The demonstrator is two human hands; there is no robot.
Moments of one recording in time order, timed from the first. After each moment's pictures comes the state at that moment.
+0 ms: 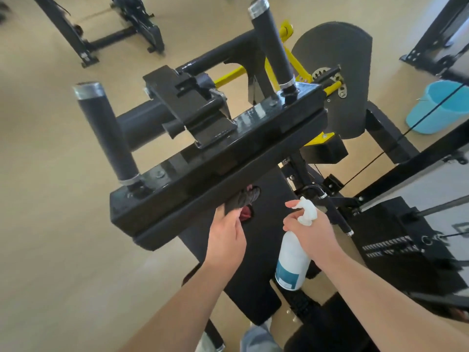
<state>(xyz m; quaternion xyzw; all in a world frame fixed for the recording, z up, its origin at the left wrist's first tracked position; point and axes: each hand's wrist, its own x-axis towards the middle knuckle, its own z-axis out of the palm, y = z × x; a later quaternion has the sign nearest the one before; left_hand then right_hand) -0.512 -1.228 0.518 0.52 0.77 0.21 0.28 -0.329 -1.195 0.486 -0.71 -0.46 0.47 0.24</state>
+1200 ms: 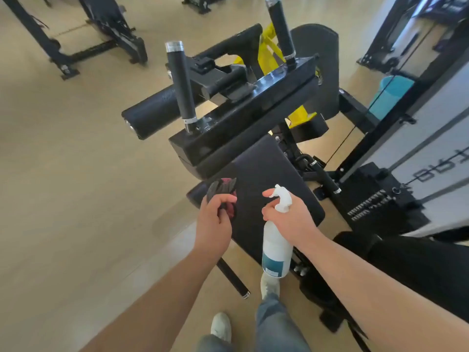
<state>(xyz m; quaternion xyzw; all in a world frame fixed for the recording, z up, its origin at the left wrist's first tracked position) -0.628 -1.371 0.536 0.54 0.70 0.33 0.35 -0.449 -1.355 0.538 -0.72 -0.51 0.41 0.24</state>
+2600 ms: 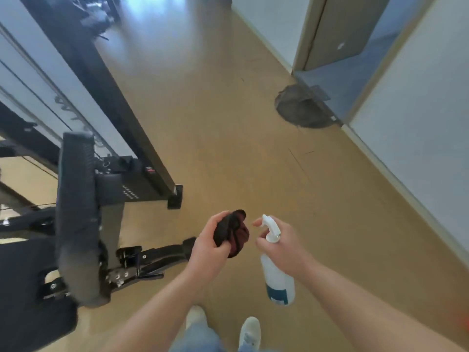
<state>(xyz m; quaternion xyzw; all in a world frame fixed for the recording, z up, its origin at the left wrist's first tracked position) -0.152 -1.856 0.536 0.77 0.23 -0.04 0.60 -0.076 -2.037 0.542 -0.81 -0.08 0.28 0.51</state>
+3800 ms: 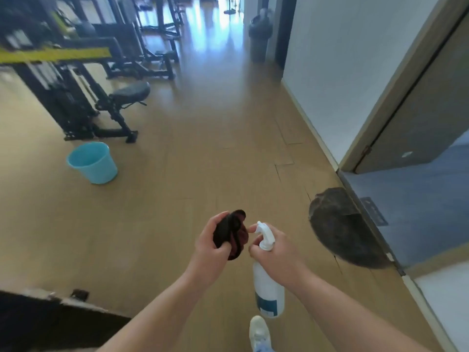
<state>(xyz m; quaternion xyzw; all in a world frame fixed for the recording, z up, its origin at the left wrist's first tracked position) 0.578 -1.641 0.578 0.71 0.27 0.15 0.63 0.670 -1.791 0.594 -0.80 -0.22 0.29 0.47</state>
